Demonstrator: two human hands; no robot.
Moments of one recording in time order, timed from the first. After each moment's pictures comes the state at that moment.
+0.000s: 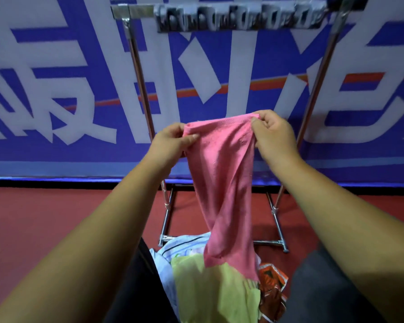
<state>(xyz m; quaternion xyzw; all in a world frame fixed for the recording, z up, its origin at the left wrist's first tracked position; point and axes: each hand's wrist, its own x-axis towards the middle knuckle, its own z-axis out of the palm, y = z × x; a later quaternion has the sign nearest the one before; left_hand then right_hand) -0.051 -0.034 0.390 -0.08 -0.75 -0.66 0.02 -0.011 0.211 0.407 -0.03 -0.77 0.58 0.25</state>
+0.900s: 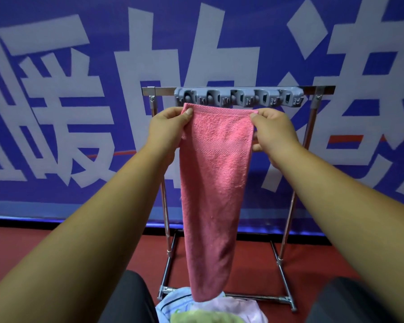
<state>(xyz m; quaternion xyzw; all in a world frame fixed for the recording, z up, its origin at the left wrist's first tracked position) -0.039 -0.033 0.566 -0.07 -0.67 -0.72 0.15 -0.014 0.197 0.564 -0.02 -0.75 0.62 0.23</state>
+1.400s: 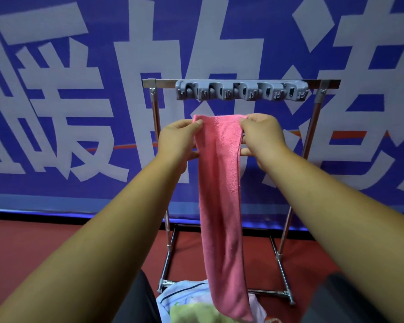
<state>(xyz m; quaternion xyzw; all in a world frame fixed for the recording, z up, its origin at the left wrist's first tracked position) -0.025 -0.016 0.534 -0.03 -0.66 -0.75 0.10 -0.019 0.169 0.544 -0.05 -0.74 0.64 0.19</state>
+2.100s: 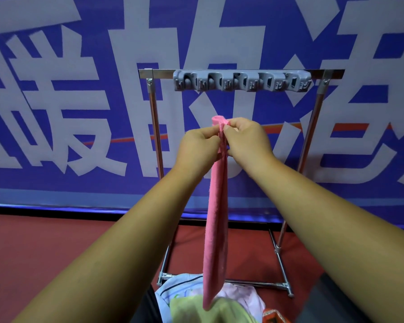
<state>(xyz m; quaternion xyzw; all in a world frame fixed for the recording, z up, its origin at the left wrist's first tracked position) -0.005 0.019 0.505 -0.12 -0.74 -0.65 0.11 -0.018 0.145 0.511 0.02 -0.80 0.55 0.22</state>
